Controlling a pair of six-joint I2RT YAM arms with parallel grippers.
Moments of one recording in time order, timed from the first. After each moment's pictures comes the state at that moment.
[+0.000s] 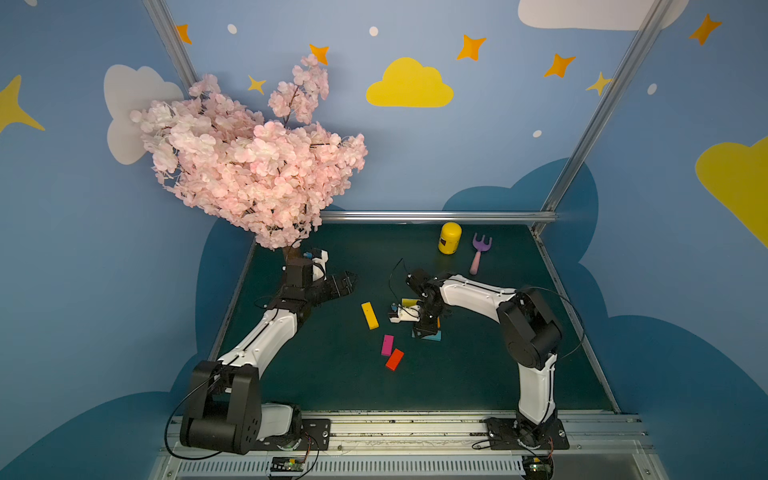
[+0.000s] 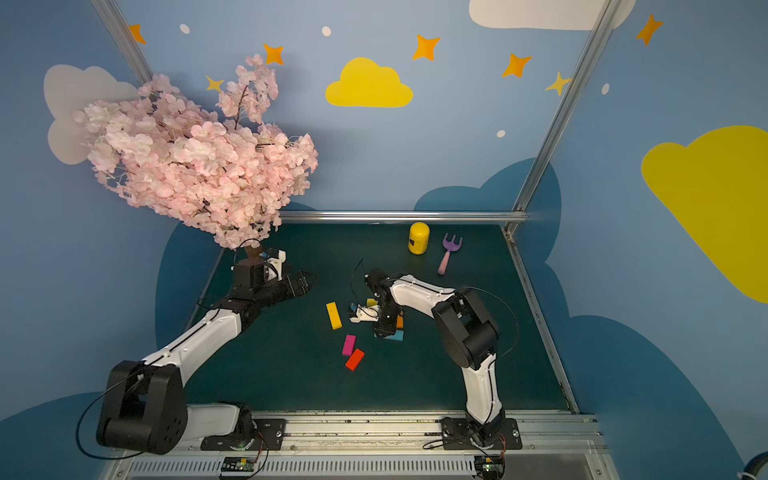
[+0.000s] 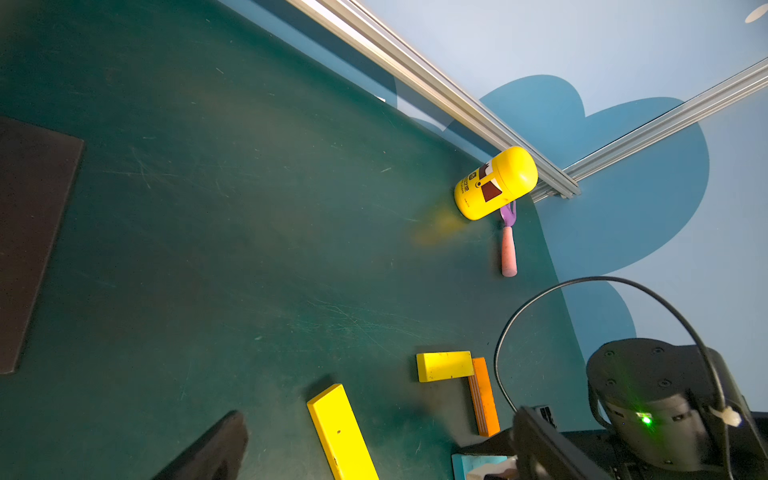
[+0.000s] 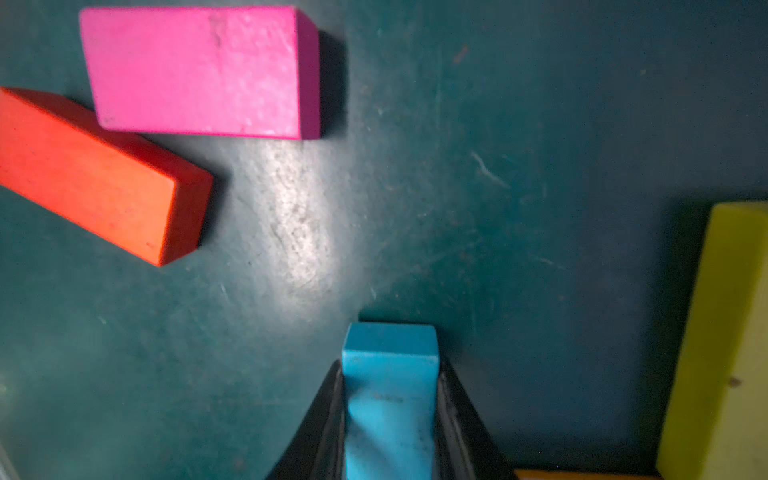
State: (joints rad) left arm -0.11 1.33 0.78 -0.03 0.44 -0.50; right arm 0.73 2.00 1.40 -0.89 -0.23 -0.78
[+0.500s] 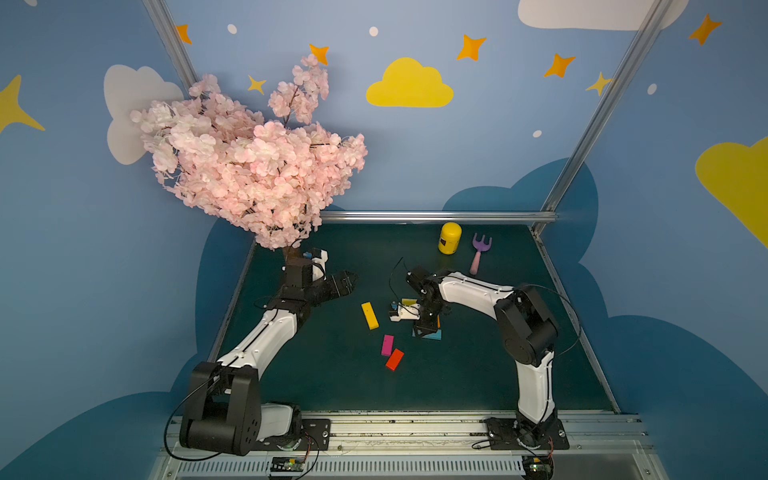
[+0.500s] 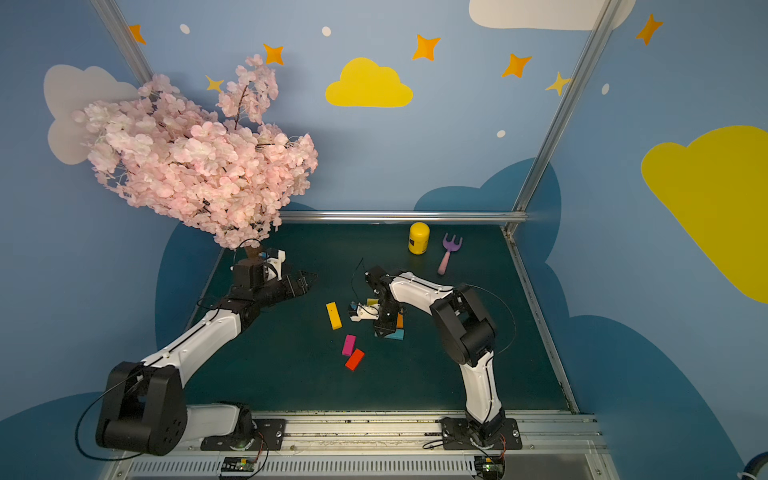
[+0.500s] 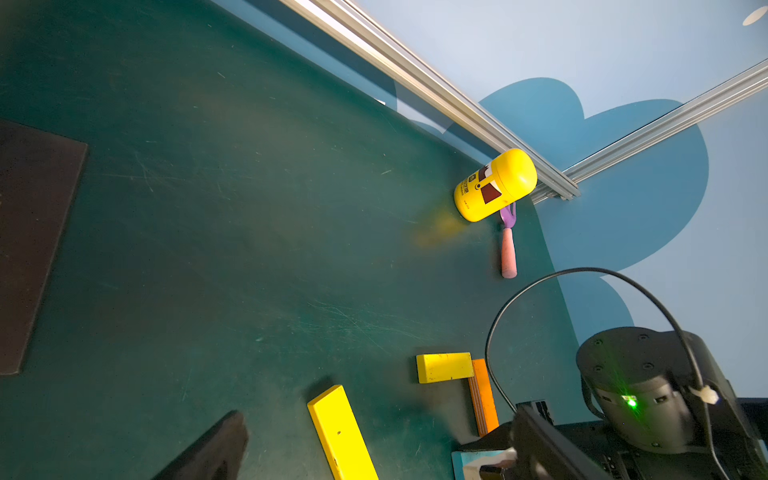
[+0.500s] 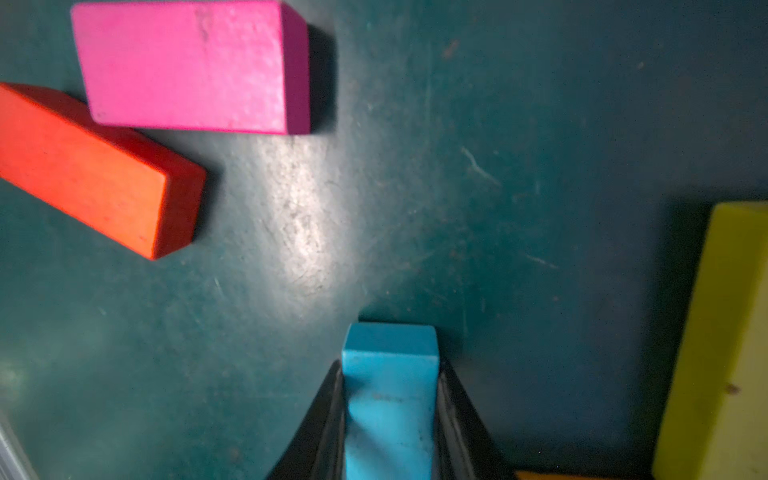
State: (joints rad) left arm -0.11 1.33 0.78 -0.03 0.44 -0.50; right arm 0.71 2.03 1.44 -0.93 -0.24 -0.79
